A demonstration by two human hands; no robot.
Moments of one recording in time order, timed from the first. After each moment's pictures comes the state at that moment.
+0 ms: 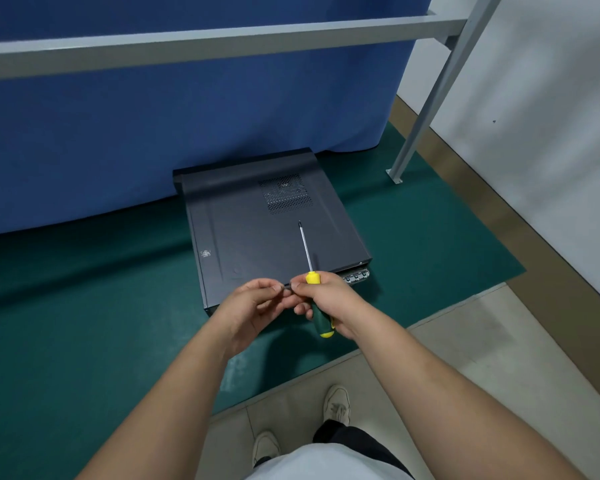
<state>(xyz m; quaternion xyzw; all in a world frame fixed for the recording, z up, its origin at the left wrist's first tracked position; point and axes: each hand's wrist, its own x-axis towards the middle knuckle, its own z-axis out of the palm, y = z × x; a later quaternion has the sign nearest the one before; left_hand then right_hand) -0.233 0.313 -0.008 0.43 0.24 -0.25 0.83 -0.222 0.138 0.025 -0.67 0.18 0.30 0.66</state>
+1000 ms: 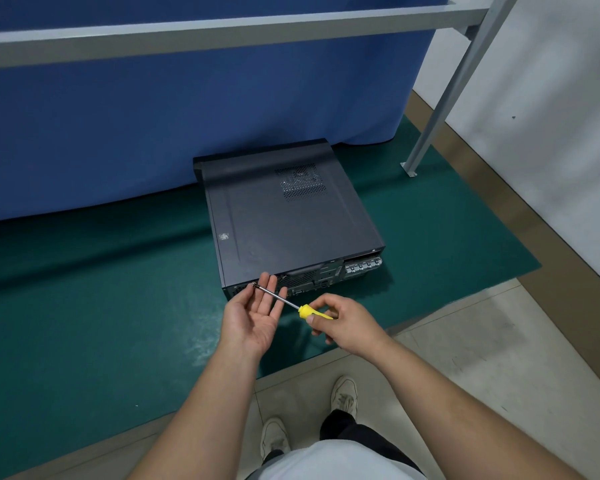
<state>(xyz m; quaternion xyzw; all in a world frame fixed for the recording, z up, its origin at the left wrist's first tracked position) -0.276 0.312 -0.028 0.13 0.39 -0.07 0.91 -0.288 0.116 -0.011 -0.83 0.02 0.25 0.50</state>
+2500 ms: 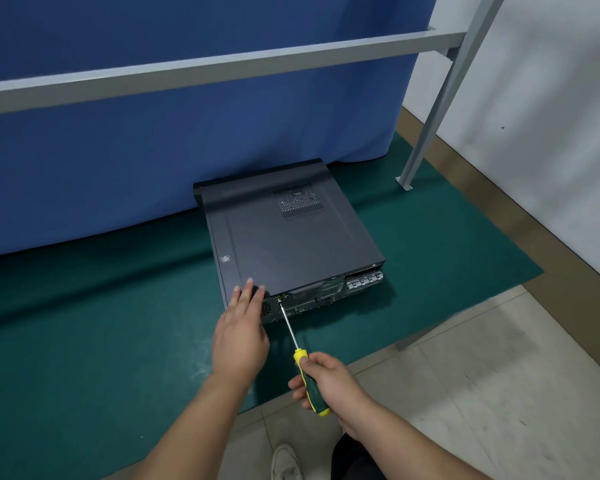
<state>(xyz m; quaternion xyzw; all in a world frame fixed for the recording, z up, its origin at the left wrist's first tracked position) -0.288 0.339 -0.031 0.97 0.00 0.02 0.22 -0.346 0.164 -0.037 -0.62 0.23 0.32 0.68</state>
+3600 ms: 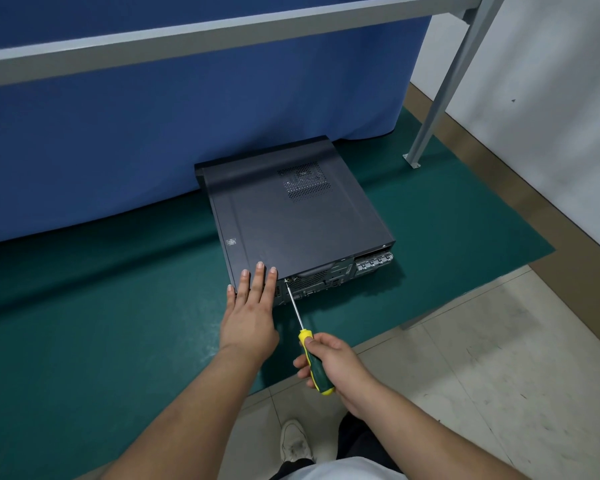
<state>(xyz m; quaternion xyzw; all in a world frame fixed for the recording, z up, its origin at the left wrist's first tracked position) -0.279 0.348 -0.041 0.99 -0.05 -0.13 0.09 -0.342 0.176 -0.044 -0.61 0.24 0.31 0.69</state>
